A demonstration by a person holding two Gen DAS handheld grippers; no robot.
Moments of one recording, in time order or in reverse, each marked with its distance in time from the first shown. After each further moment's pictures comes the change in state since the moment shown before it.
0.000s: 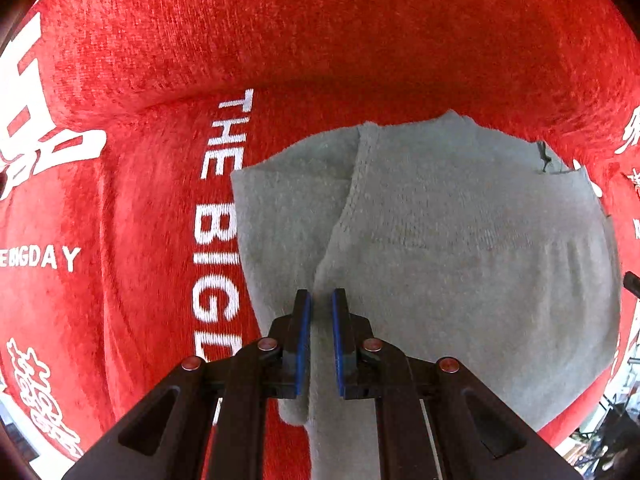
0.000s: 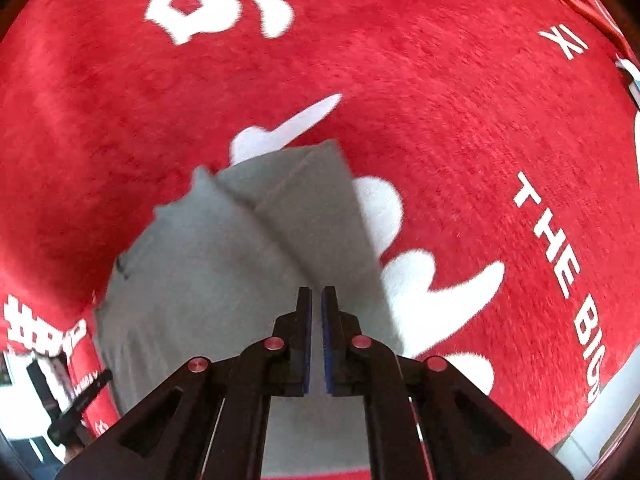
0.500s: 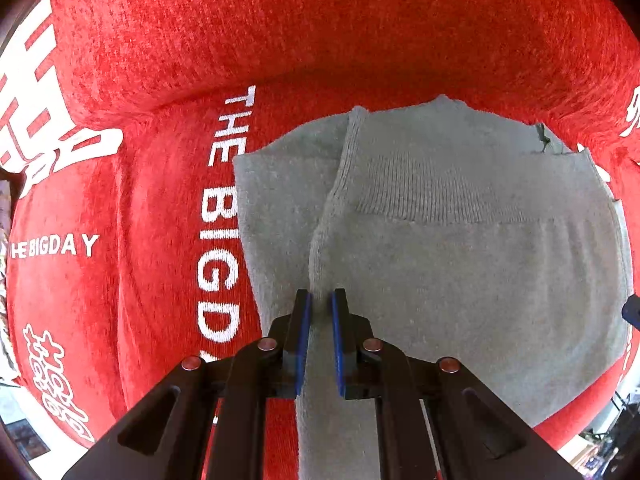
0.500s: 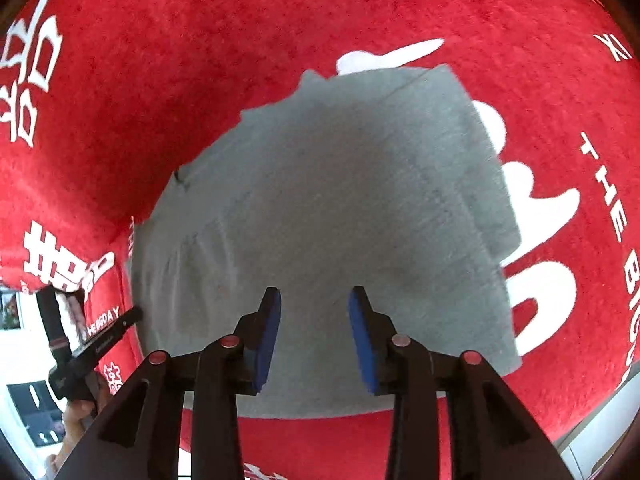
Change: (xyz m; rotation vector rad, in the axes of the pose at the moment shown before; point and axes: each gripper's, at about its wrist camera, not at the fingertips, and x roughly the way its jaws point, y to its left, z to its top) left arm -0.009 -0.018 -0.014 0.005 0.000 0.069; right arm 0.011 0.074 -0.066 -0.113 0.105 0.110
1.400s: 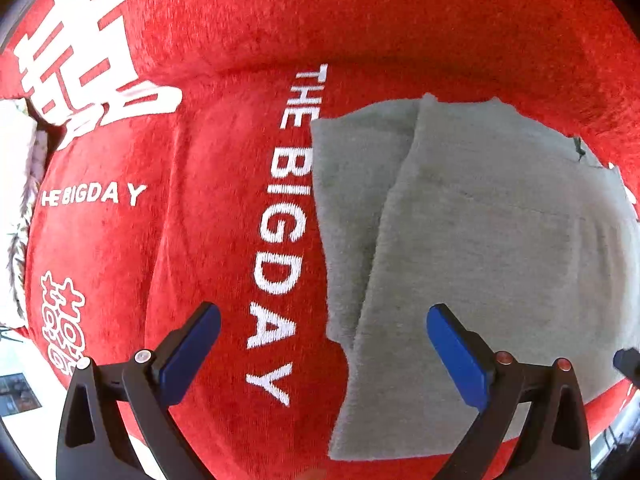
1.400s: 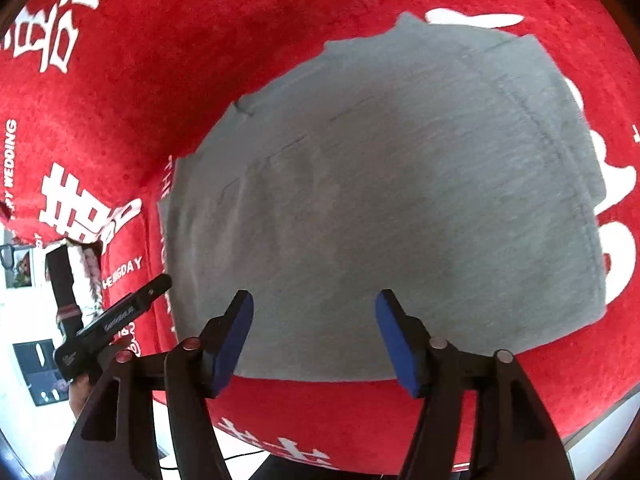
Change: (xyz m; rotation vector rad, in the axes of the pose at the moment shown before) left arm -0.011 0.030 -0.034 -0.127 0.018 0.094; right arm 0.037 0.068 -0.039 -0.092 0.109 0.081
